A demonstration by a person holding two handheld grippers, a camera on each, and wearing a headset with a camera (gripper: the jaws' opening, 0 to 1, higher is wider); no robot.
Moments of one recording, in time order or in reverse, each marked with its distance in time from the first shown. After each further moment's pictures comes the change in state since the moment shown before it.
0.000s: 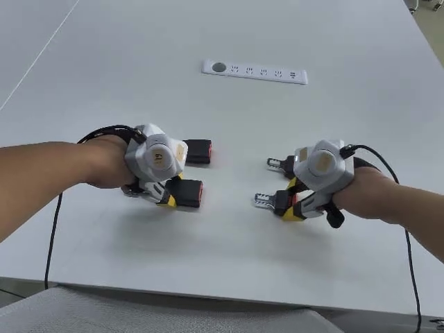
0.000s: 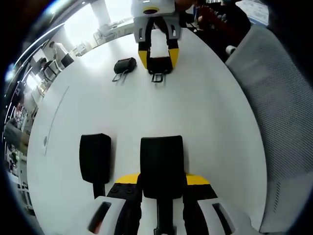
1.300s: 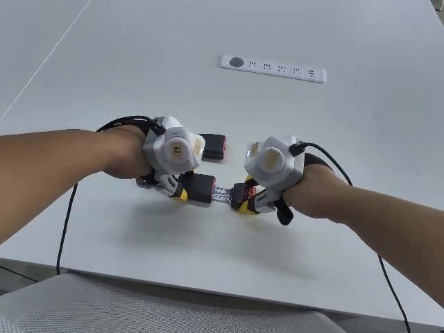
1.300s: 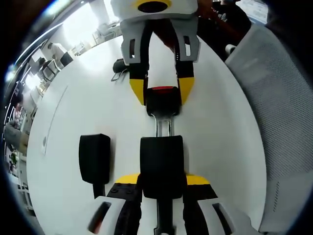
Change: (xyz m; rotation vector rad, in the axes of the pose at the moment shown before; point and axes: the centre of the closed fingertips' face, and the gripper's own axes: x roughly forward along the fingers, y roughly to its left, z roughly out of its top) left arm 0.004 0.000 -0.001 0.004 0.014 -0.006; right arm 0.040 0.016 0.094 -0.064 -0.065 -0.003
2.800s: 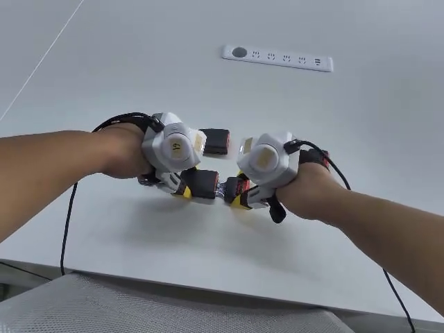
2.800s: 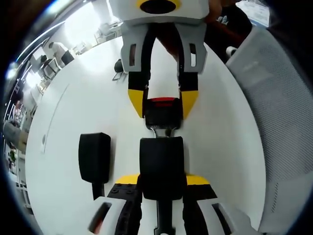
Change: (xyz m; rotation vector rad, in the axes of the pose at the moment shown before) left arm -0.003 -0.002 0.001 -0.017 -0.012 -0.007; right arm 0.010 -0.002 0.023 0.002 -0.053 -0.025
